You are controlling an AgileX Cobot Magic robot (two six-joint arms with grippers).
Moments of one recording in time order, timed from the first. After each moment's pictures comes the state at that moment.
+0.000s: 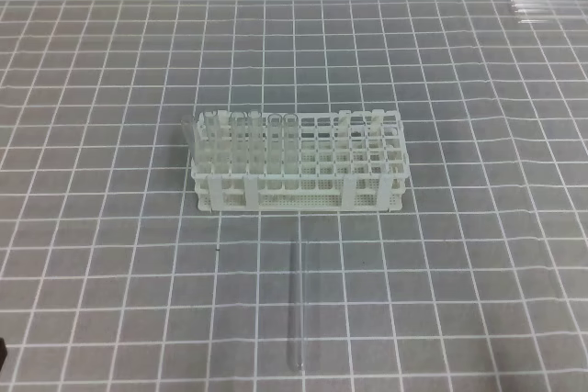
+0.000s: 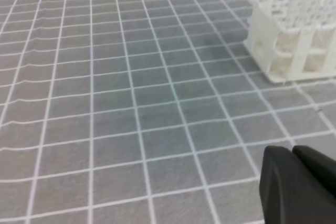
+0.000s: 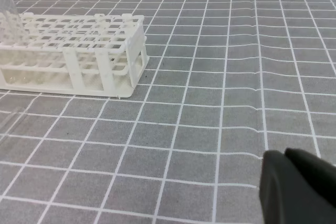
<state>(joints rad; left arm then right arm) -0.16 -0.01 0.00 -0.22 0.30 0.20 0.16 0.00 0.00 0.30 0.33 -0.19</state>
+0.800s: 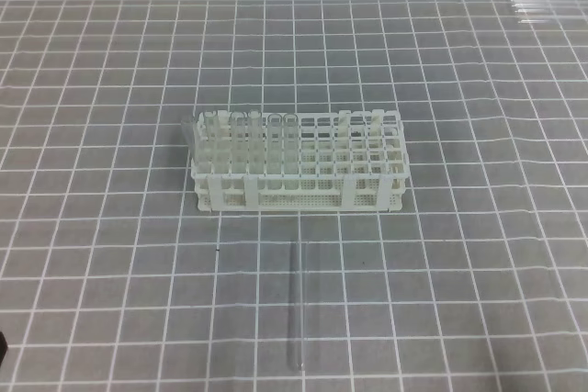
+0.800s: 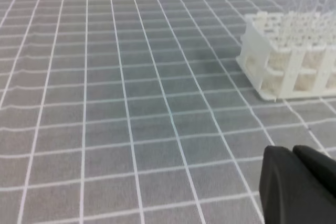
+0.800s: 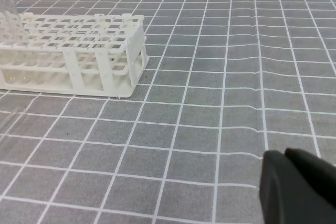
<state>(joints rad) -0.16 -0.01 0.00 -0.23 0.27 0.20 0.16 0.00 0.00 0.30 0.33 -0.19</state>
